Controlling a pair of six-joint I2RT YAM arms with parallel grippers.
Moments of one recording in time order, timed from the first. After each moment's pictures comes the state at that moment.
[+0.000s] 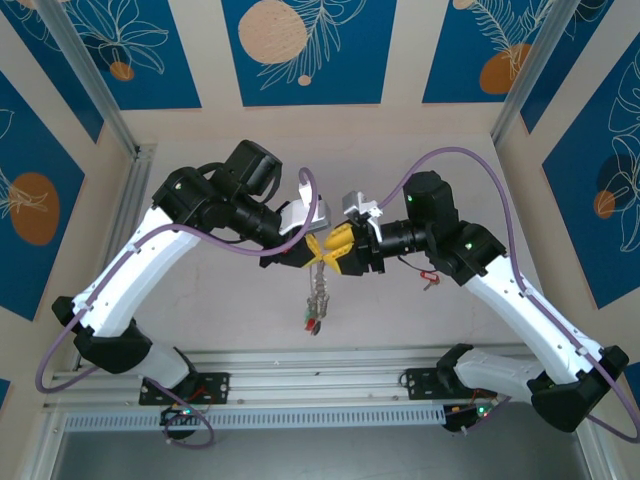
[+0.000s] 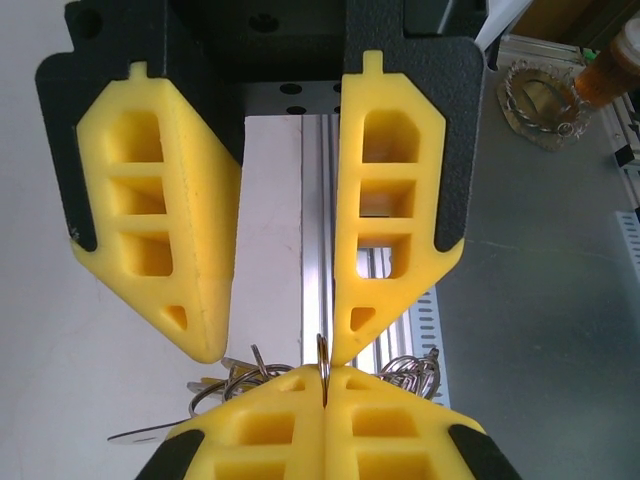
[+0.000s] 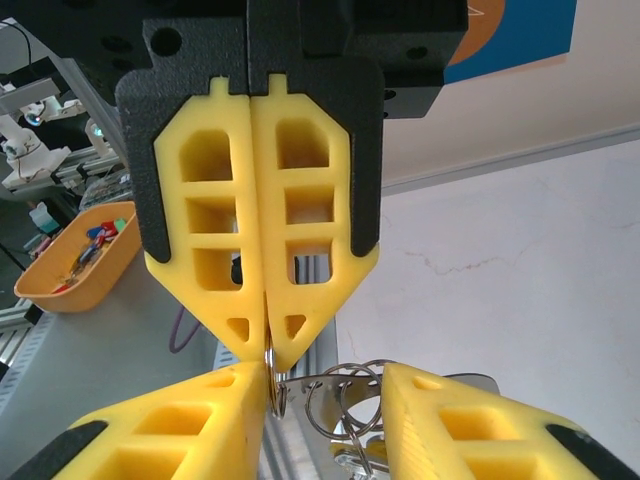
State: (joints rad) left arm -0.82 1.51 1.96 -1.39 0.67 0.45; right arm 0.64 1.08 1.21 -0.58 -0.92 -0.12
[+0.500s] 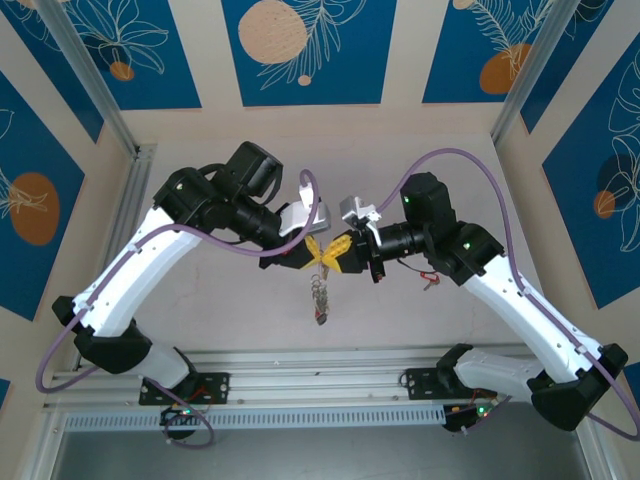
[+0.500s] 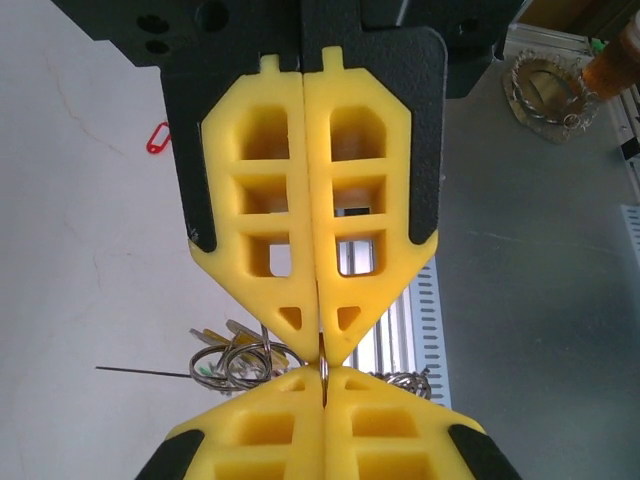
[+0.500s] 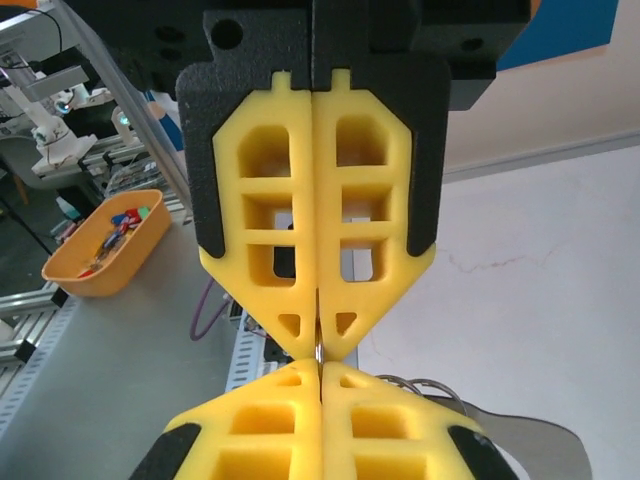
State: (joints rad) left arm -0.82 1.51 1.95 -1.40 0.66 0.45; right arm 0.65 1.09 1.21 -0.61 -0.96 -0.15
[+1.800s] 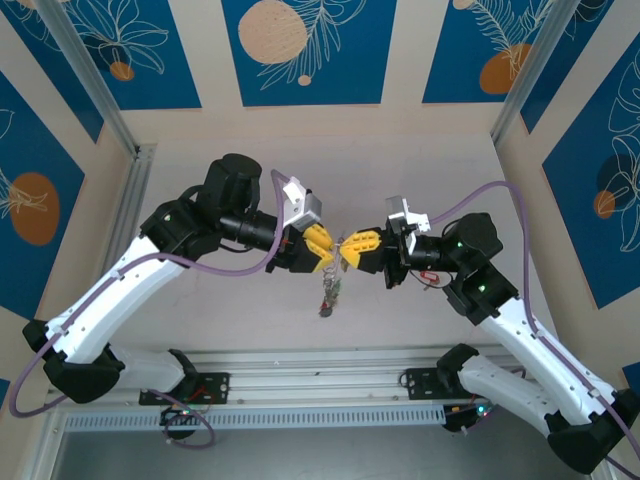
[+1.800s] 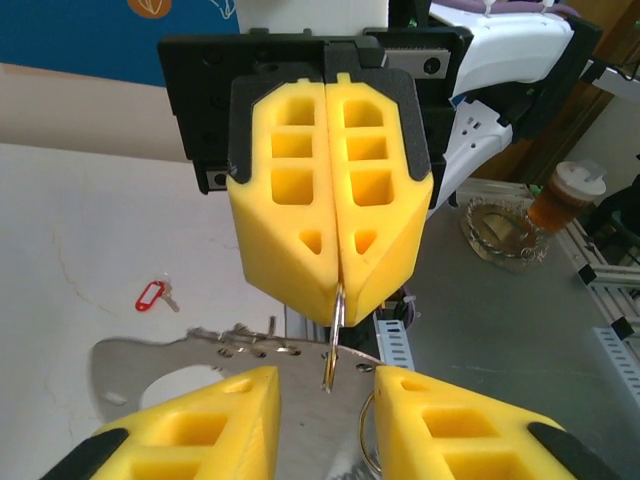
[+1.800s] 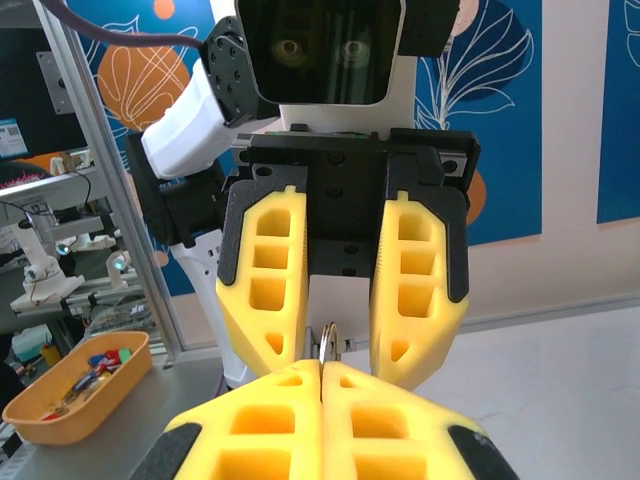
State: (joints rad) left arm -0.82 1.29 1.59 -0.82 0.83 0.21; right arm 0.61 0.81 0.85 0.16 -0.92 0.33
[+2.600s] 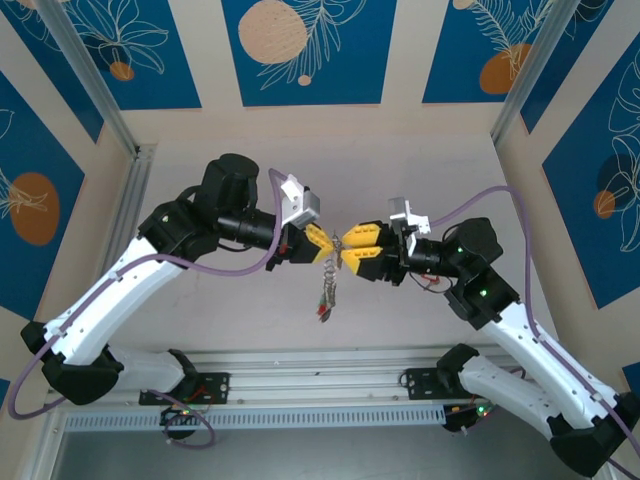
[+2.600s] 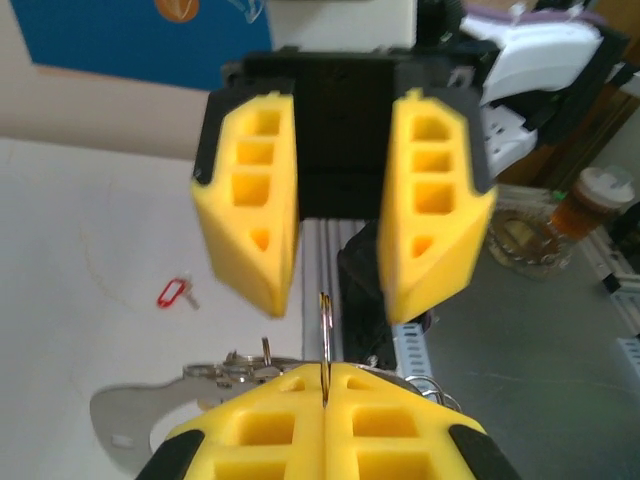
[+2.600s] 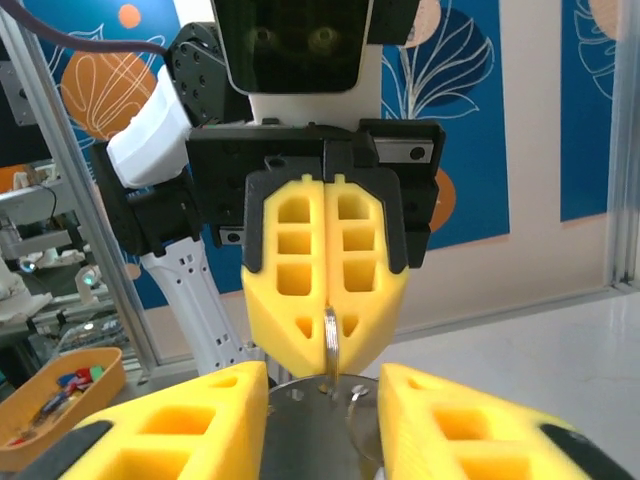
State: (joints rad) left arm -0.81 1.29 1.59 -0.83 0.77 0.21; right arm 0.62 0.77 0.83 0.09 -0.82 0.30
